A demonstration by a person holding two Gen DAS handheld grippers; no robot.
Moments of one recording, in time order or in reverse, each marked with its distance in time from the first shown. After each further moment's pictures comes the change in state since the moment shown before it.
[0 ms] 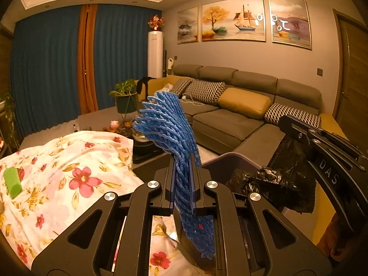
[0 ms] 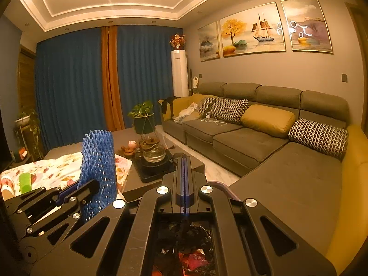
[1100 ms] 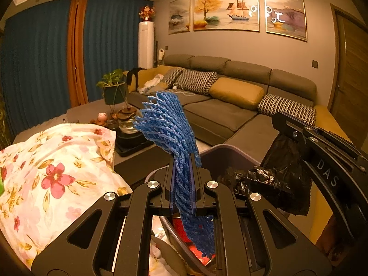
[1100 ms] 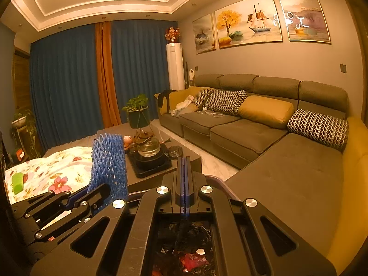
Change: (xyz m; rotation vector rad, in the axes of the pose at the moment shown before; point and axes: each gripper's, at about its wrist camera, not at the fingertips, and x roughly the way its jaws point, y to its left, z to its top) left arm 0.051 -0.001 -0.008 0.015 0.063 -0.058; right arm 0.036 -0.011 -0.007 0.030 0.045 -0.013
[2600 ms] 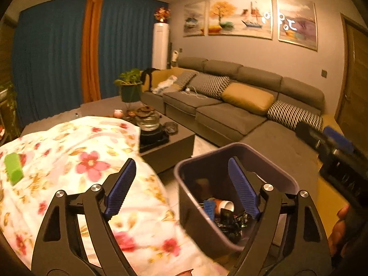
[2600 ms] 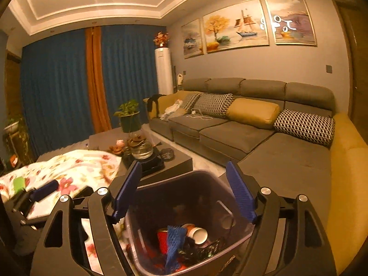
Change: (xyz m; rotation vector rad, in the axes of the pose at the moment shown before) left arm -0.060 0.043 -0.013 -0.066 -0.030 0.075; right arm -0.053 0.023 -0.006 0.014 -0.027 -0.077
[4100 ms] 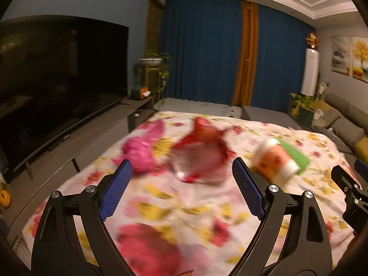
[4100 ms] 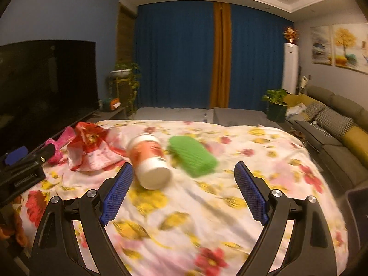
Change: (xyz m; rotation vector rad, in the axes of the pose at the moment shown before) left arm -0.261 0.405 -0.096 -0.400 -0.052 0.855; right arm -0.054 0.420 -0.084 -0.354 0.110 0.662
